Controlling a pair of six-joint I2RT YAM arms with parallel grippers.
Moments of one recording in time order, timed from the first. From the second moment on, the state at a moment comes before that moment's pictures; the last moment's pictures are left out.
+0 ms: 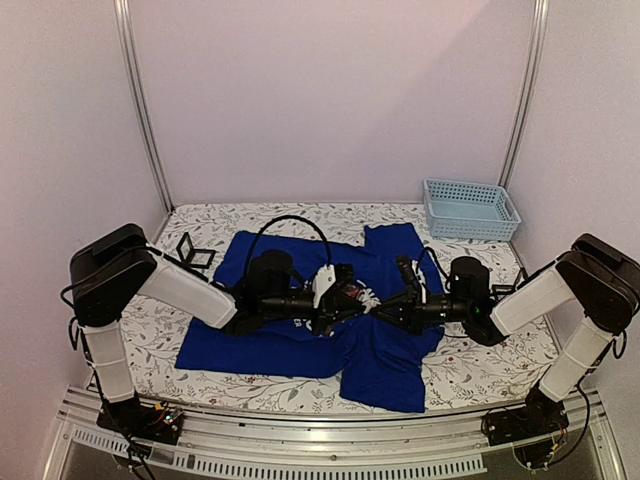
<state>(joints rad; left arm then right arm) -0.93 1.91 0.88 0.79 0.50 0.17 0.62 1.66 0.46 0.94 -0.75 0.25</state>
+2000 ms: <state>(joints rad) -0.73 1.56 0.49 0.25 -0.41 -0.39 0.37 2.32 1.75 -0.45 0.14 0.12</state>
